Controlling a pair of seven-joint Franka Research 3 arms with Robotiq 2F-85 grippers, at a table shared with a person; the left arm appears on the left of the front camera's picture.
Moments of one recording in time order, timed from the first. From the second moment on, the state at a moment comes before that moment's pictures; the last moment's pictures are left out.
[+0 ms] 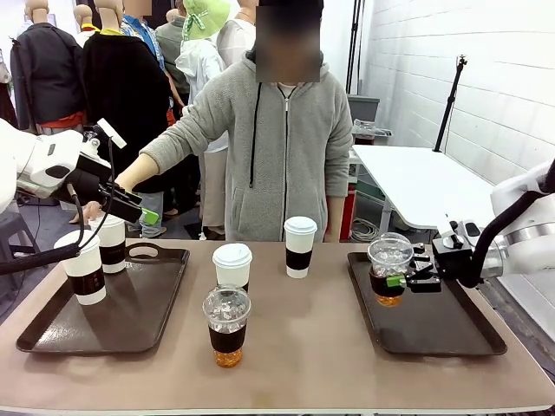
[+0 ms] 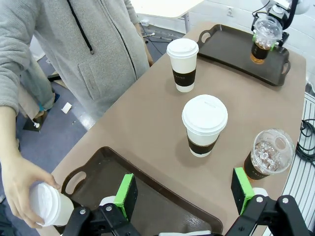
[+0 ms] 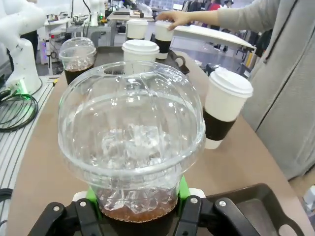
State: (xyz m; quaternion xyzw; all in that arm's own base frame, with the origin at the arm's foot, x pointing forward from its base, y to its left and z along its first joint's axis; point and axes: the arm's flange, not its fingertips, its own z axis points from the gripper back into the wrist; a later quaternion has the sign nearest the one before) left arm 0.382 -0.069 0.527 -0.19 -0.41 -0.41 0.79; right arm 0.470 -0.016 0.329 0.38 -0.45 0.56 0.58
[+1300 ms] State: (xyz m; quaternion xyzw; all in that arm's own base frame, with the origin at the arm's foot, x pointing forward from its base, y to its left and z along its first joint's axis) left arm 0.382 -0.069 0.527 -0.19 -0.41 -0.41 0.79; right arm 0.545 -0.050 0.263 0.43 -0.48 0.50 0.58
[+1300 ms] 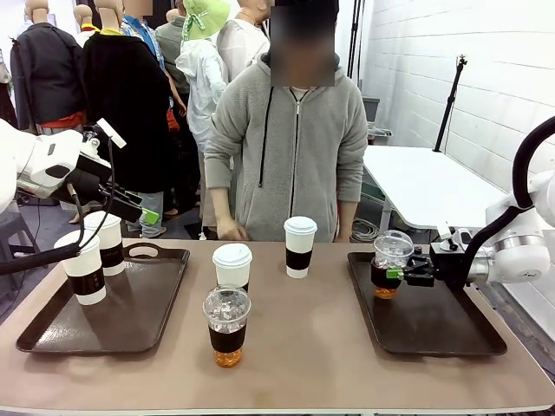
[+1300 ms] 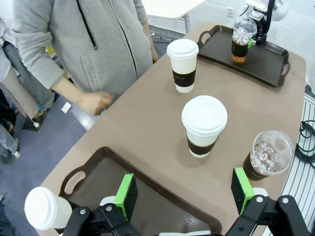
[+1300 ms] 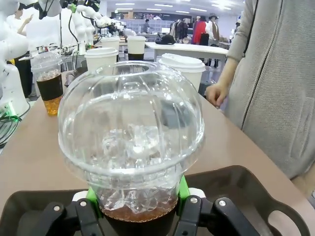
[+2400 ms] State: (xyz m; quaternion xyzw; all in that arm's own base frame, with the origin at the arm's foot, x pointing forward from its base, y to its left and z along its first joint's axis) left arm 0.382 -0.069 0.527 -0.19 -0.41 -0.41 0.79; right arm 0.550 -0.047 0.248 0.44 -0.47 0.50 0.58
